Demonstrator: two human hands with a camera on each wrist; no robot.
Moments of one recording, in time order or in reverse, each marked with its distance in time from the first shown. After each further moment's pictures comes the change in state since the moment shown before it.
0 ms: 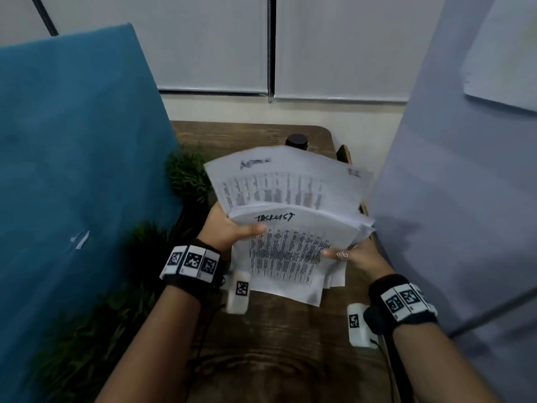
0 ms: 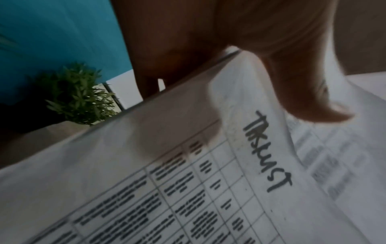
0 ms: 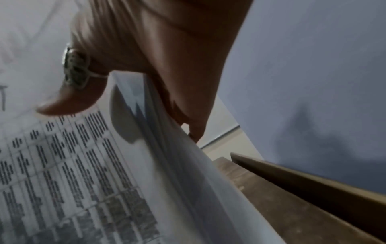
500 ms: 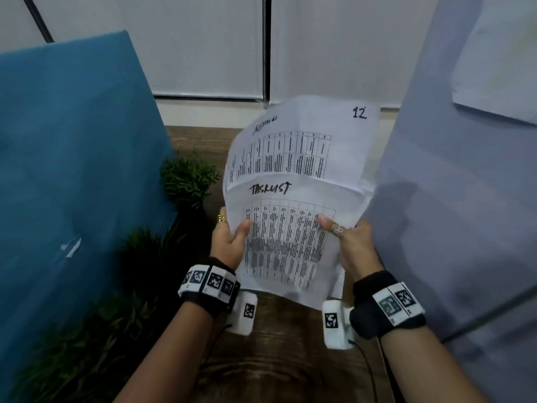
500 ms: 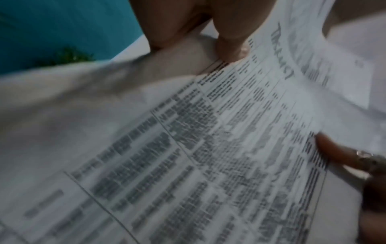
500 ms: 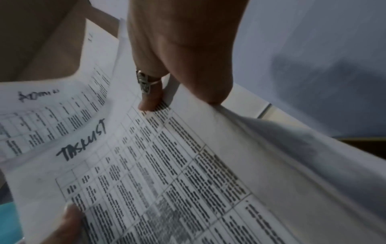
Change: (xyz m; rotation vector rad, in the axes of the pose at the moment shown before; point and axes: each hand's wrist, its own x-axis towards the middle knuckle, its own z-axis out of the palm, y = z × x) left_hand -0.004 -0.041 0.020 0.191 0.329 0.030; right_hand 0.007 -0.035 0.030 0.366 0.270 -0.139
